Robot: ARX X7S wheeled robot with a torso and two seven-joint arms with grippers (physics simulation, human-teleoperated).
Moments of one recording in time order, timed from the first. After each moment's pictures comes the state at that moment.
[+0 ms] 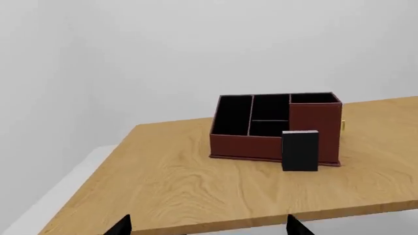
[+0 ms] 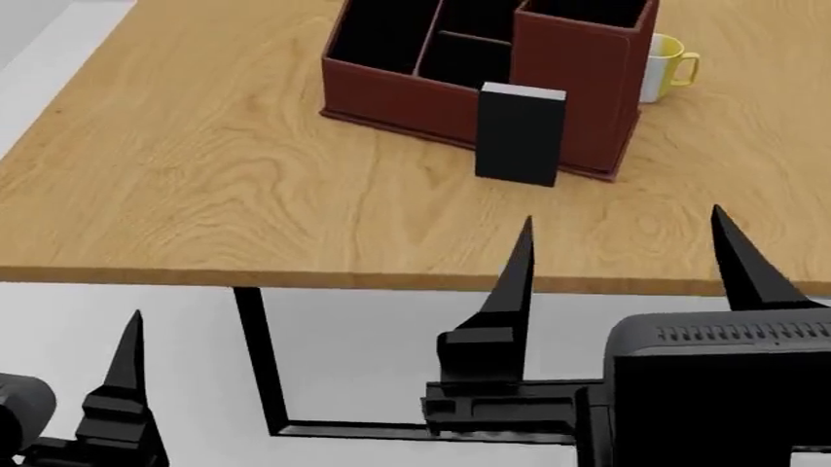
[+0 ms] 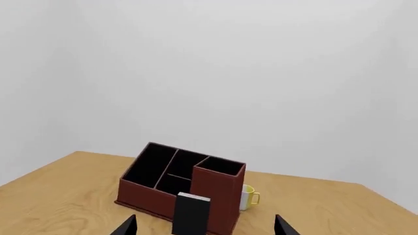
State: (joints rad) left arm -0.33 -0.38 0.05 1.00 -0.76 -1.14 -0.62; right arm 0.66 0.64 -0.15 -1.01 1.25 1.04 1.12
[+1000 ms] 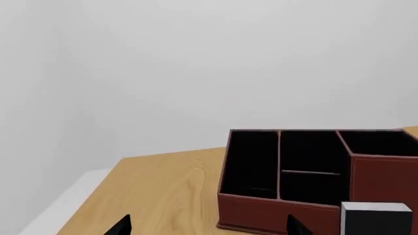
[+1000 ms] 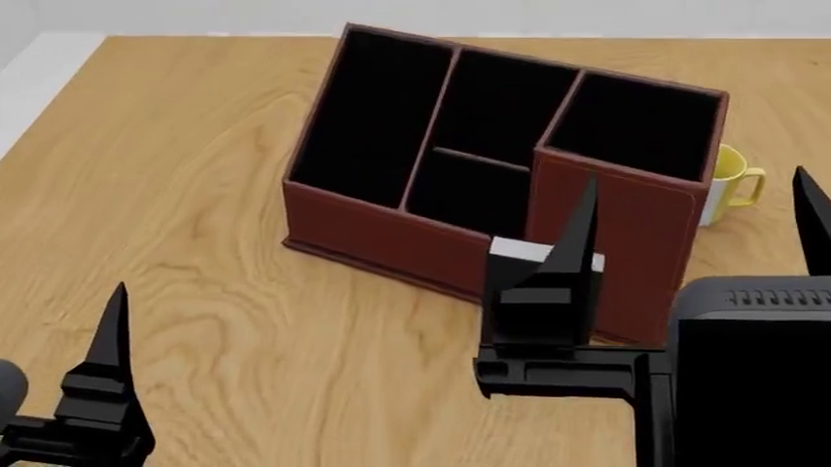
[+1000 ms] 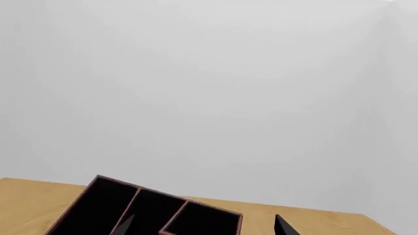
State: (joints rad) left arm -0.40 -0.44 0.05 1.01 -0.88 -1.12 -0.71; right arm 0.76 0.73 -0.14 -1.00 1.36 1.05 1.21
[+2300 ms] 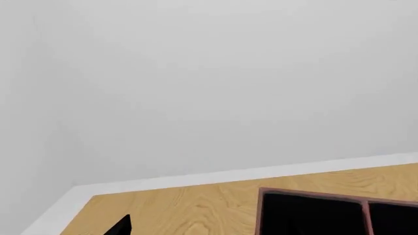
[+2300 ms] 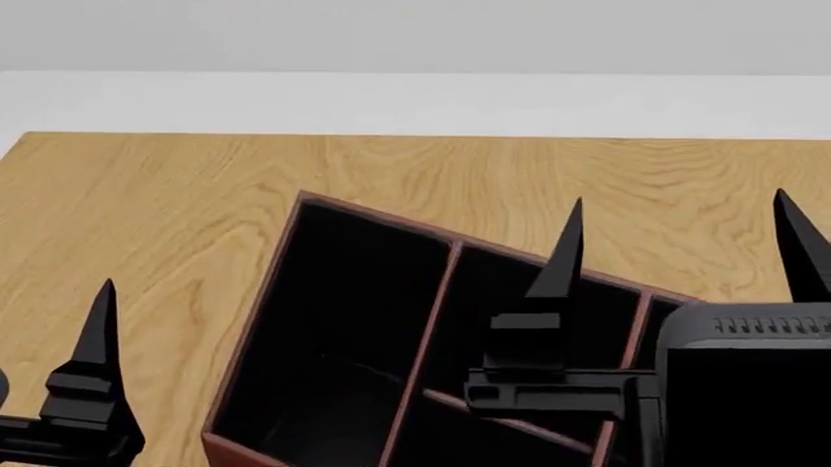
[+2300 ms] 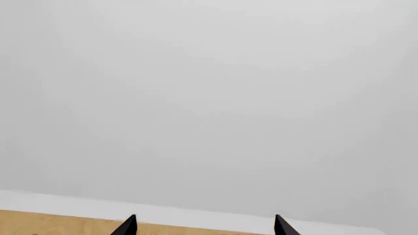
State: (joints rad) left arm -0.42 -0.51 0.07 1.00 -0.99 -1.06 -0.80; right arm 0.71 0.76 -0.17 -1.01 1.33 0.98 1.19
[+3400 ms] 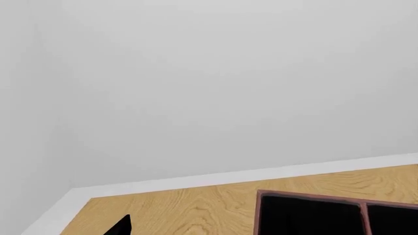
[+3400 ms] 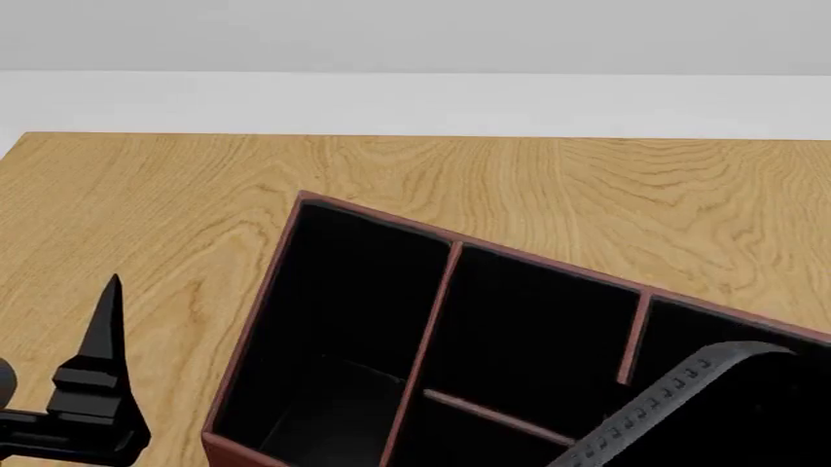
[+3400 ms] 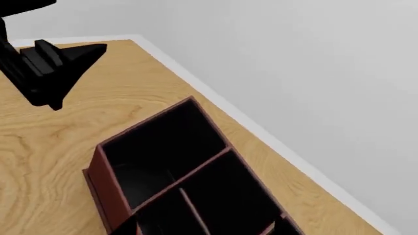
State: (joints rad) left arm -0.43 -0.54 0.13 0.98 -0.98 -0.99 -0.82; right arm 1.64 0.99 -0.73 -1.03 2.65 0.90 1.53
